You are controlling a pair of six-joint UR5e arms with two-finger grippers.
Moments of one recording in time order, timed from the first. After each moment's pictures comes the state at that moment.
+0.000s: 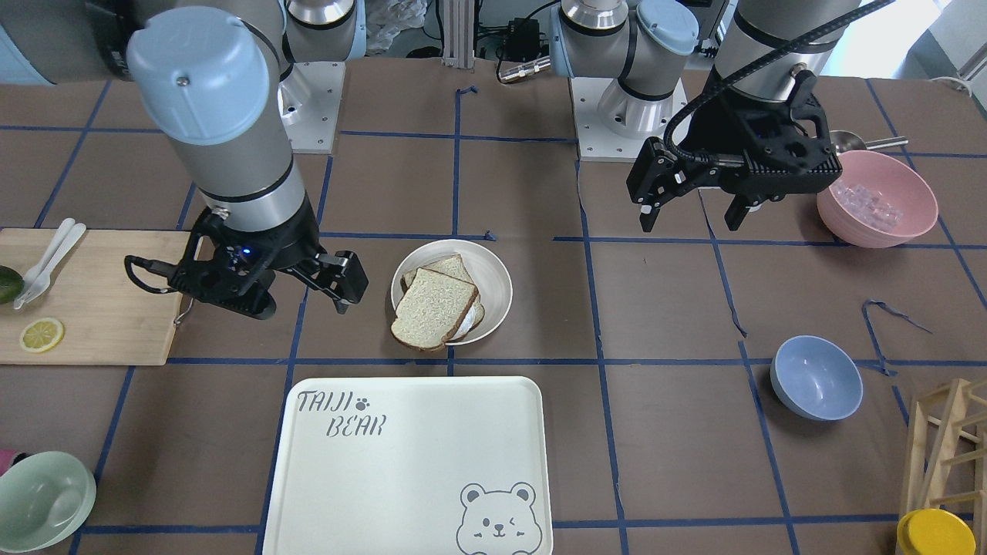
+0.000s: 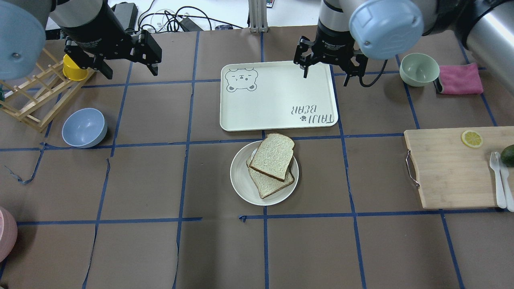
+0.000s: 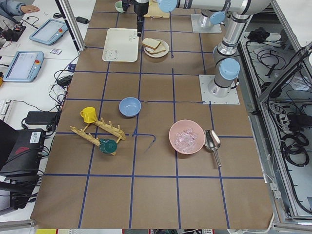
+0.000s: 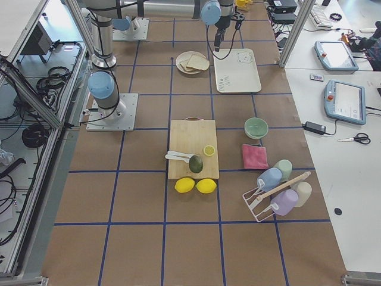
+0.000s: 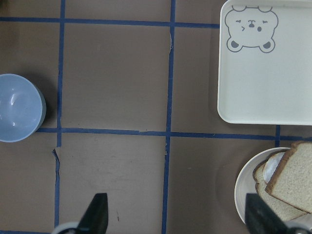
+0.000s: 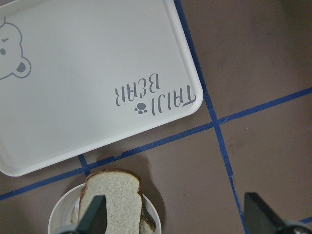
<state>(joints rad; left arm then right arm) -1.57 -1.61 -1.50 -1.48 1.58 -0.04 1.69 -1.32 1.43 -1.69 -1.58 0.42</state>
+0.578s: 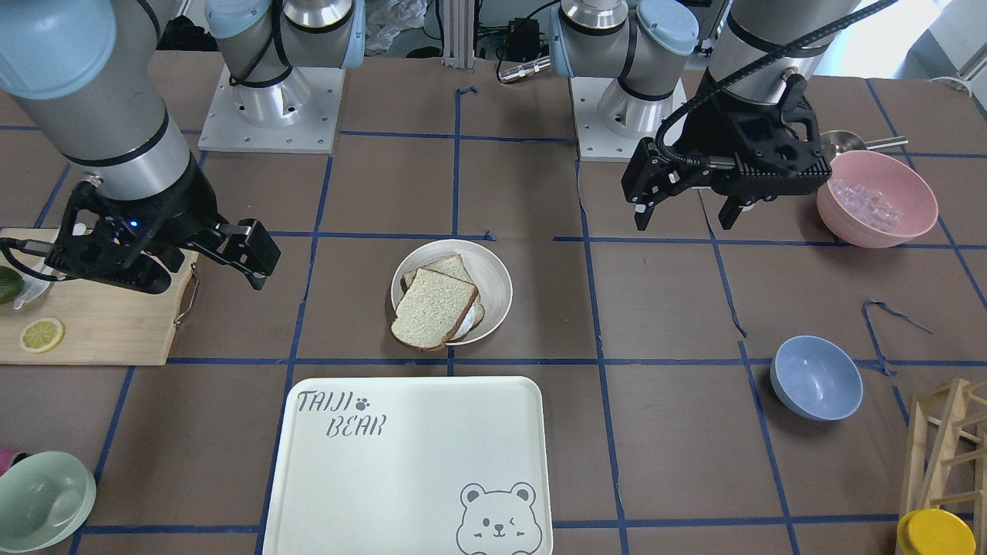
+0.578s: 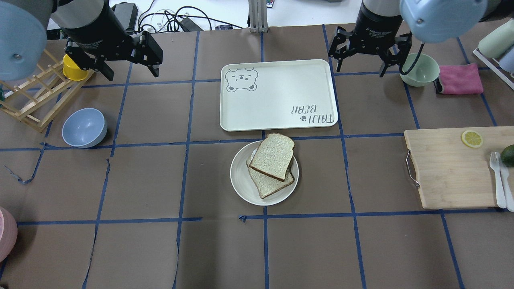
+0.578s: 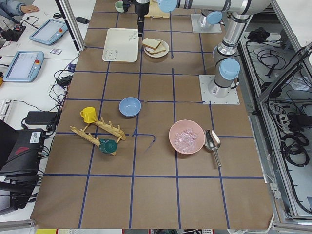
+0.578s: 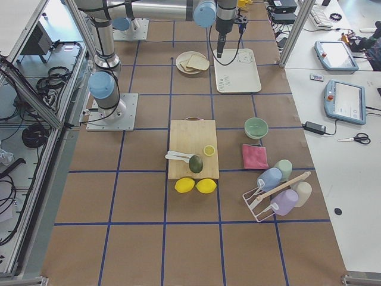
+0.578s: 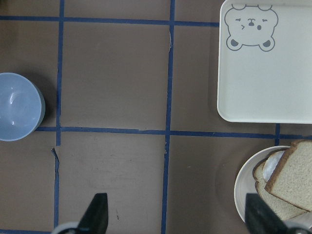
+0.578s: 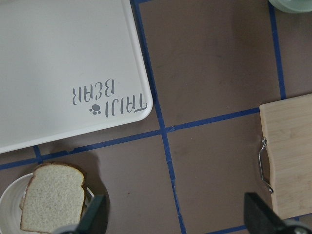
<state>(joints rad) -1.57 -1.60 -1.52 -1.49 1.58 -0.05 1.56 -1.39 1.43 -1.61 -1.60 0.18</state>
